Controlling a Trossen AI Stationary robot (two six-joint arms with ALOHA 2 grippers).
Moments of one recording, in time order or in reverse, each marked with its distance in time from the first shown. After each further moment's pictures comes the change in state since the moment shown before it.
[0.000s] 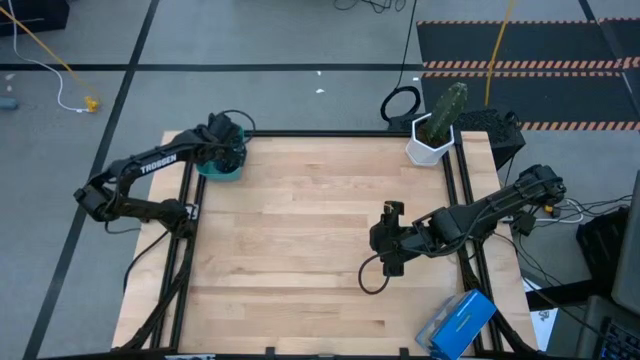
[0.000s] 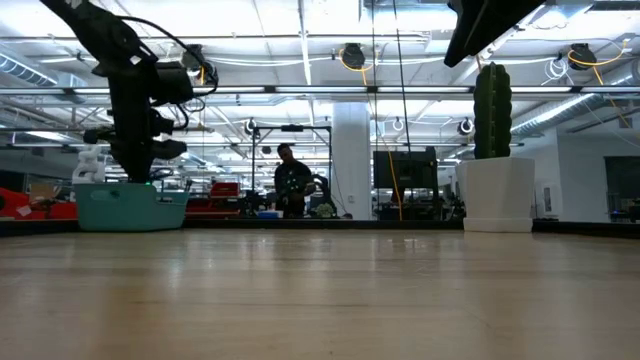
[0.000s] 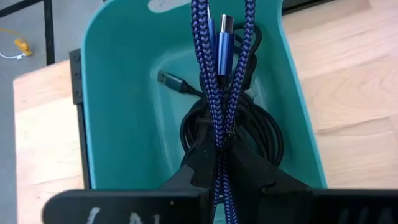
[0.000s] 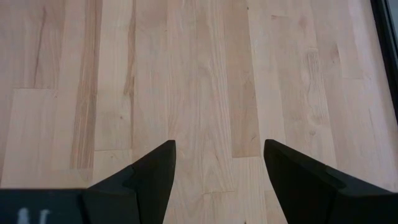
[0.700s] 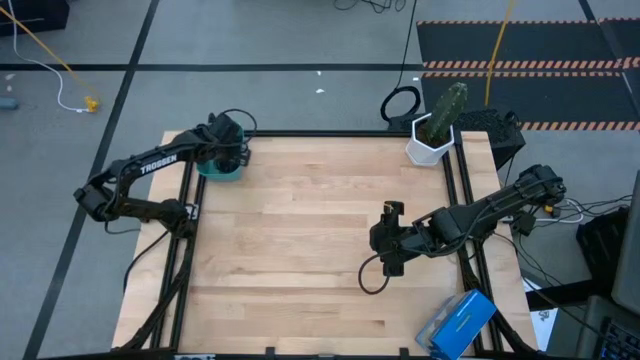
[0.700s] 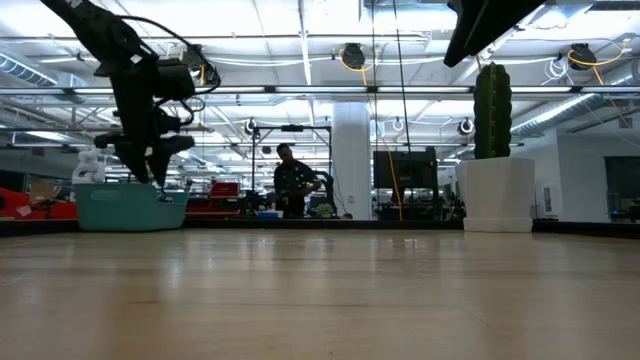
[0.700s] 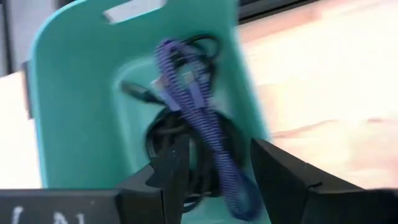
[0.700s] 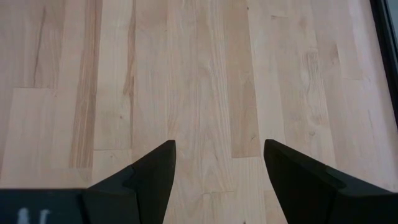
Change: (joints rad) left arm -0.006 -0.001 -0.011 0.067 0.102 0.026; right arm 0.000 0.000 0.000 0.000 0.001 -0.003
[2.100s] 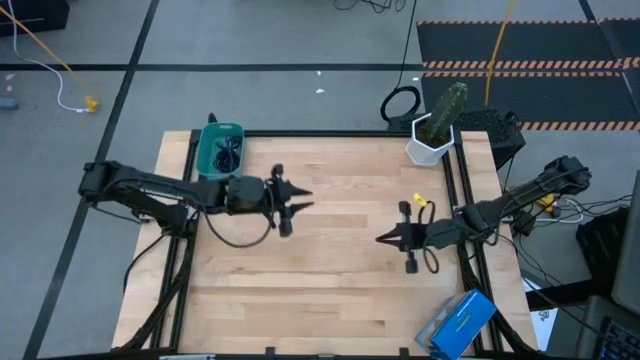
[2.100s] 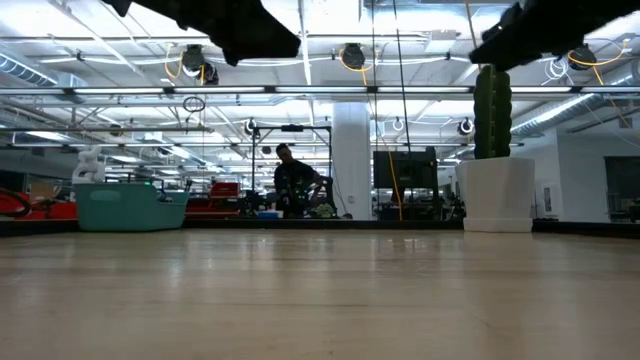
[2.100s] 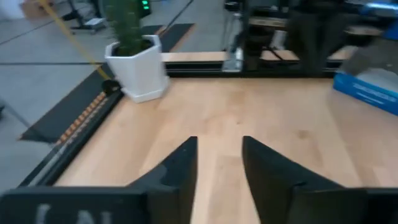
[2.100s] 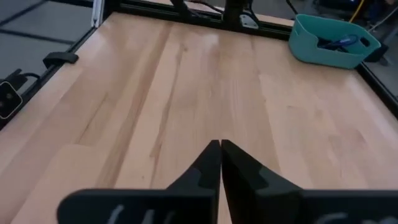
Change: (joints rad) left arm -0.929 0.023 0.081 0.748 0.050 0.360; right arm 0.019 -0.458 -0.676 0.848 -0.026 -0.228
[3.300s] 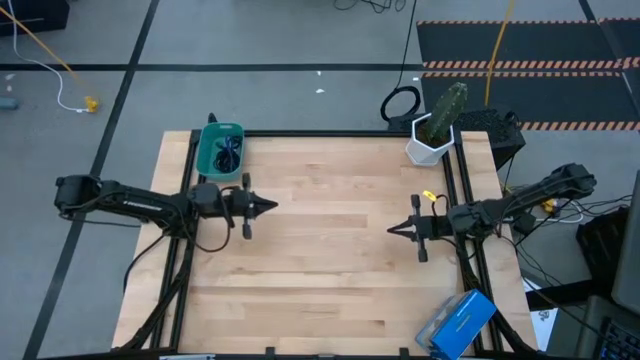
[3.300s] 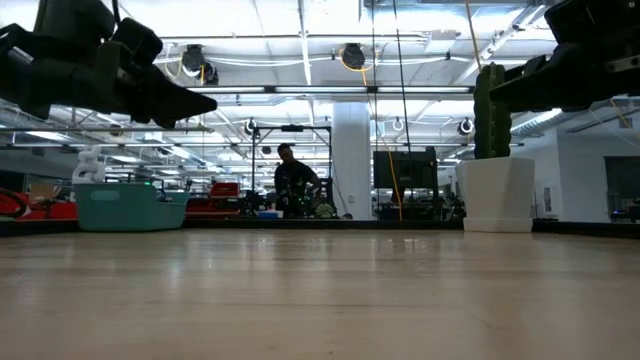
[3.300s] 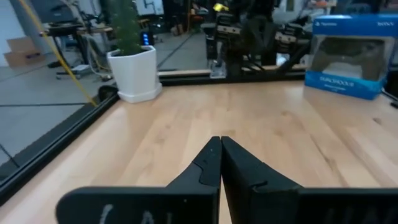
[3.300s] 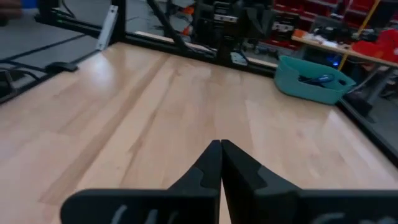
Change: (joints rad) left arm 0.128 -0.323 -0.704 0.604 0.249 0.057; right arm -0.104 -0.327 -0.426 0.364 -0.103 -0.213
